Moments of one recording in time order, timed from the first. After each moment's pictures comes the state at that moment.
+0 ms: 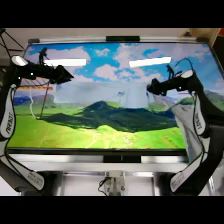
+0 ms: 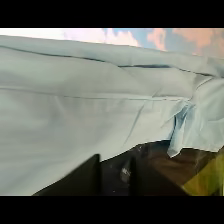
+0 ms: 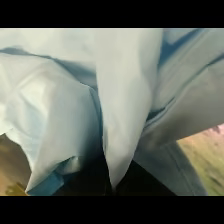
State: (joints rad) left arm 0.10 -1.88 1.83 0.71 -1.28 -1.36; right arm -0.14 -1.97 1.70 -0.76 1.23 1.31
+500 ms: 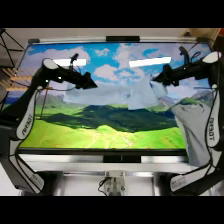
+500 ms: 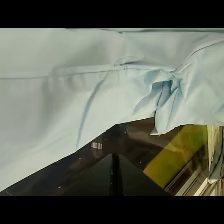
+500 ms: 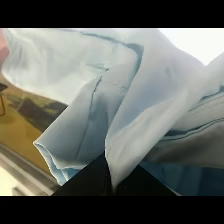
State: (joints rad) left arm -0.17 -1.94 1.83 0.66 -1.26 -1.35; right arm -0.18 -1.75 1.78 -0.76 1.49 1.41
